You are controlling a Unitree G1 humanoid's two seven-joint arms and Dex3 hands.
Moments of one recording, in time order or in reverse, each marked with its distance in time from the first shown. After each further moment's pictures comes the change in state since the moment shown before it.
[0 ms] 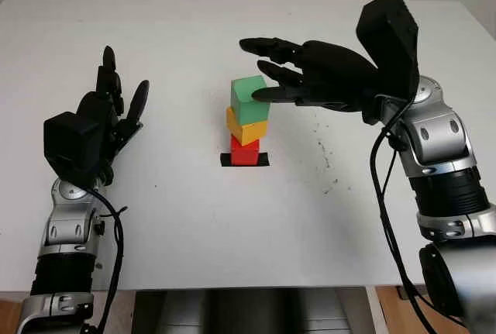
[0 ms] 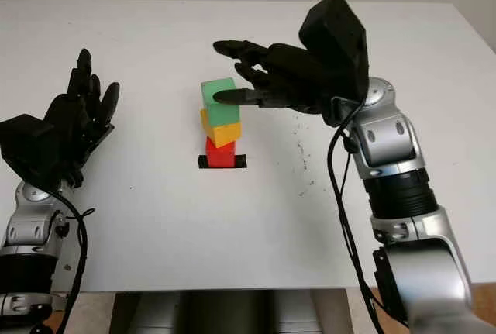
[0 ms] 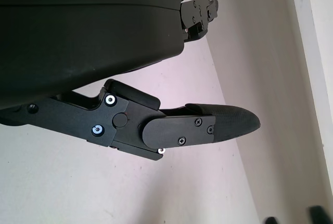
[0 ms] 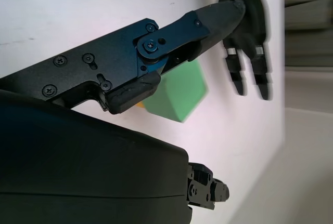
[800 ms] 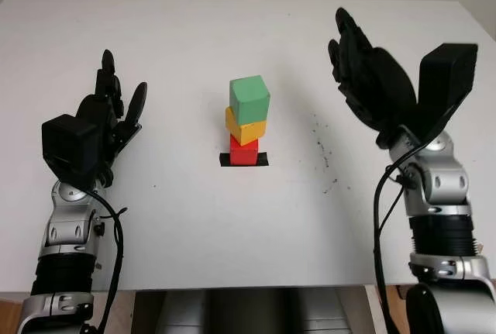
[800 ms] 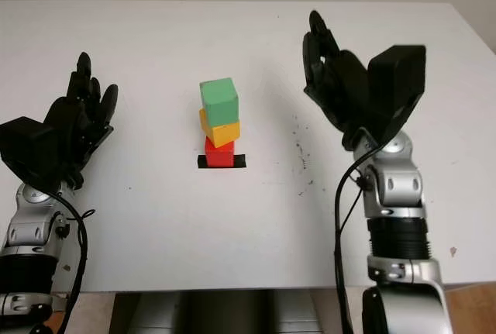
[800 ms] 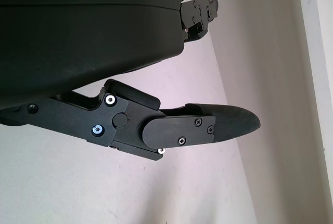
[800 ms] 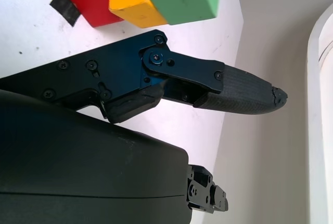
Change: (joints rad) left arm 0.001 -0.003 0.004 0.052 -0.029 -0.043 -0.005; right arm 0.285 0.178 -0.151 0.027 0.009 -0.269 -0.463
